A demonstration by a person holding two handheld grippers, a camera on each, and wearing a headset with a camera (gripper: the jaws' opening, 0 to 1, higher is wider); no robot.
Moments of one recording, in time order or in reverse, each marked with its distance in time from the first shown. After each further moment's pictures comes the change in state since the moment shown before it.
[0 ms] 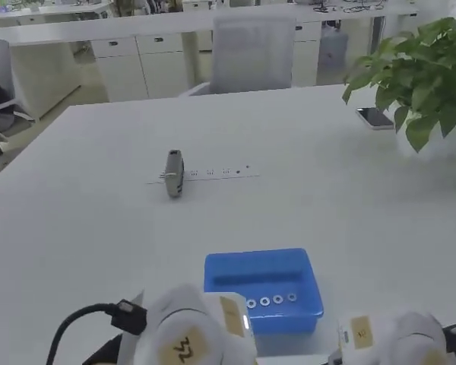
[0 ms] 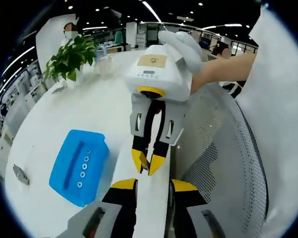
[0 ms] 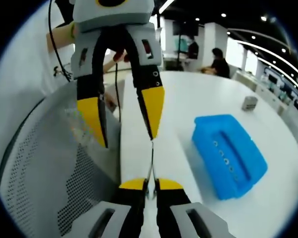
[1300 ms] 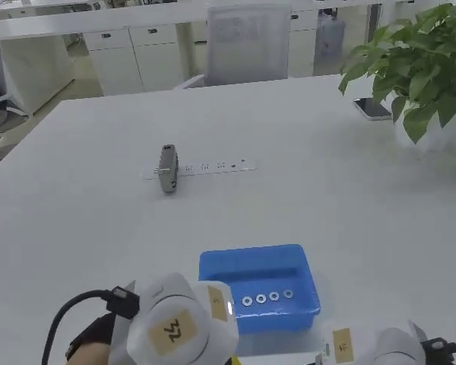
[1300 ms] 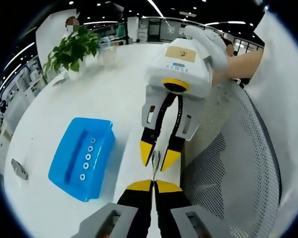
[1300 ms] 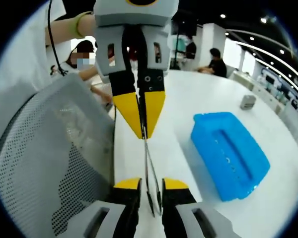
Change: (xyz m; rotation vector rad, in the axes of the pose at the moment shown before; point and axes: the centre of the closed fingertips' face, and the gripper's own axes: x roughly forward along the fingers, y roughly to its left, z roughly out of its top) left arm 0.010 0.019 -0.034 -0.022 0.076 -0.021; right arm 0.017 -0.007 -0.006 0.052 -0.031 -0.038
